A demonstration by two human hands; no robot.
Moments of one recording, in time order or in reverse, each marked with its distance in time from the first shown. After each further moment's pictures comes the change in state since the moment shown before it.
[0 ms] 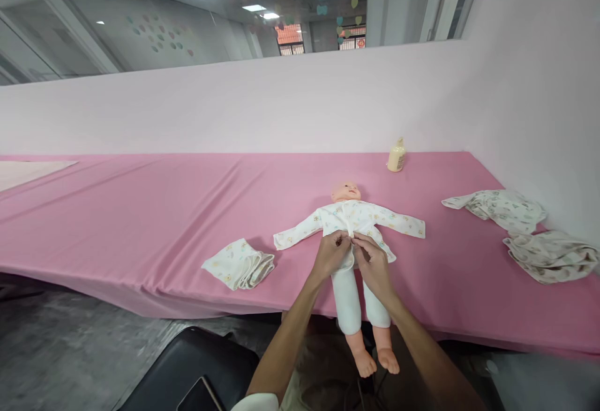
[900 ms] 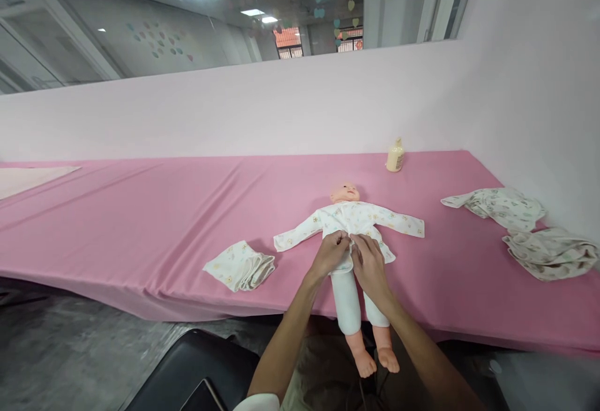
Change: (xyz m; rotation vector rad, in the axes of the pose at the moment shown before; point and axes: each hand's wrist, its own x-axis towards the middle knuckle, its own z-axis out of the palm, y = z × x) left_hand 0.005 0.000 -0.001 -0.013 -0.097 -0.033; right_hand -0.004 0.006 0.007 -0.372 0.069 -0.260
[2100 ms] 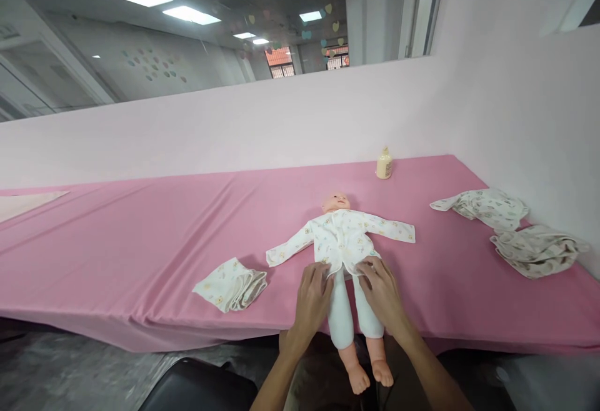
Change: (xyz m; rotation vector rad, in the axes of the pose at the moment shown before) left_hand -0.067 -0.045 0.001 0.584 0.343 0.340; right_hand -0.032 0.017 -0.038 -0.146 -0.142 0.034
